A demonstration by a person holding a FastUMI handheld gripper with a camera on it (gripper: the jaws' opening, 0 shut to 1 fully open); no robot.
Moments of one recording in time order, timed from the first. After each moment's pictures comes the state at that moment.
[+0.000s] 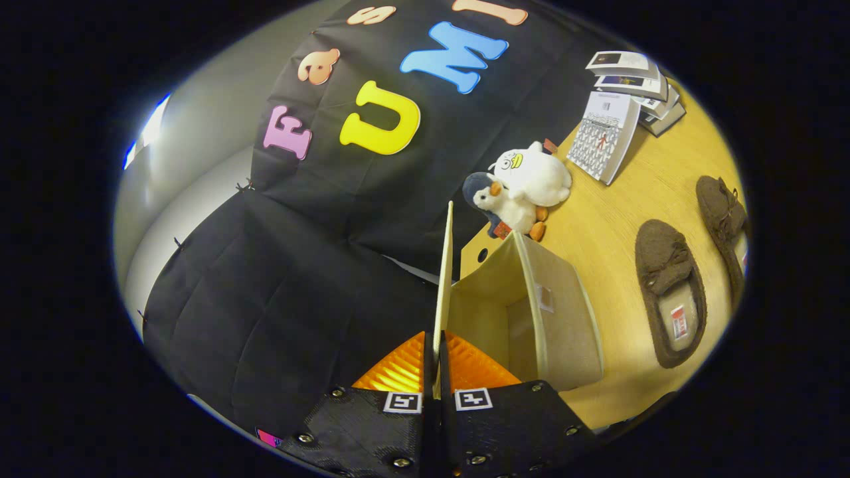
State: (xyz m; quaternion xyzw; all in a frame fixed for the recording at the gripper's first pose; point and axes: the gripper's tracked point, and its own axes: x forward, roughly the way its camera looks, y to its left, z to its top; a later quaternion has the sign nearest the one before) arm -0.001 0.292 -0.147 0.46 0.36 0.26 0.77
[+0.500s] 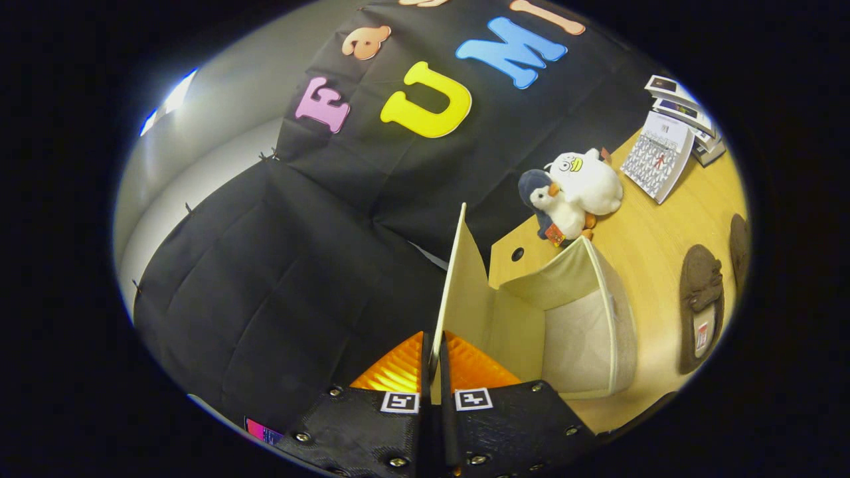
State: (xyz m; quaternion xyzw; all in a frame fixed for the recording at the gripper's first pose) arm 0.009 0.364 -0.094 0.41 0.35 0.31 0.79
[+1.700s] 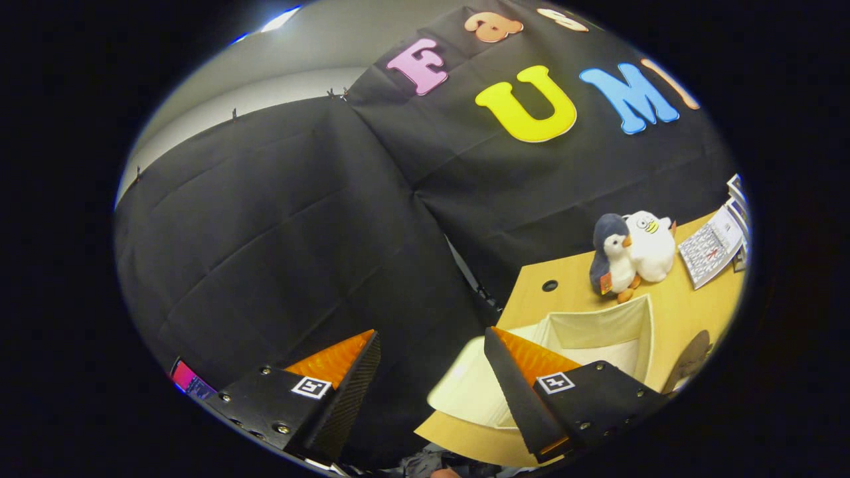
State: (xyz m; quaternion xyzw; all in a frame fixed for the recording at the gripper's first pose) arm 0.008 0.429 -0.062 0.23 0.28 0.37 0.85
